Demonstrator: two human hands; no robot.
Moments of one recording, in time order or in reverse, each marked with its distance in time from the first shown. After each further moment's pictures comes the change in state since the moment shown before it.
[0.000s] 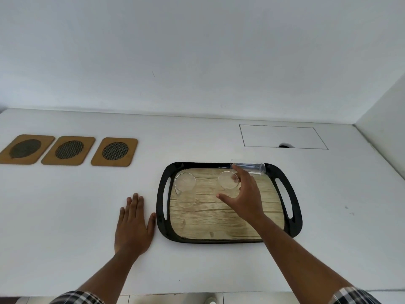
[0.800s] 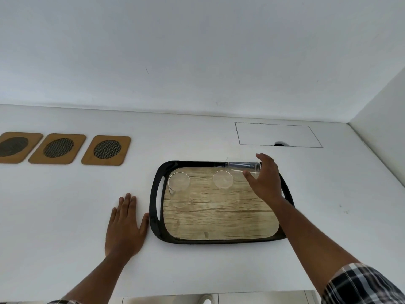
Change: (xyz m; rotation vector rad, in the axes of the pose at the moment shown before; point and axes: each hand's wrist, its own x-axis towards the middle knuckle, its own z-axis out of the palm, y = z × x) left_hand 0.000 0.002 -0.005 -0.029 0.018 -0.006; right_hand 0.054 0.062 -0.044 -0.181 0.072 0.140
